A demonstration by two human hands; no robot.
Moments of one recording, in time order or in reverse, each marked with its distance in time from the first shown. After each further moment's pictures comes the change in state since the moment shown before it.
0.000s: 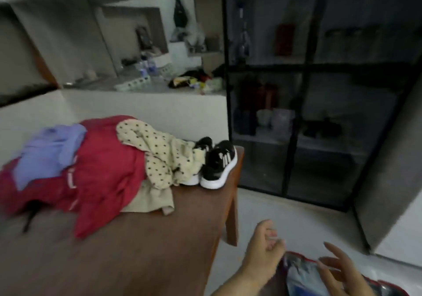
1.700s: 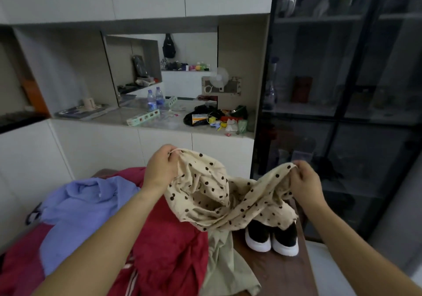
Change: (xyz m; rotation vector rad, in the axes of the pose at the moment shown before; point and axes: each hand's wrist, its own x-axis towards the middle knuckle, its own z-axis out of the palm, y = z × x) left_hand 0.124 0.211 -0.527 0.595 0.606 0.556; right_hand 0.162 -0.347 0.254 0.000 0.280 -0.251
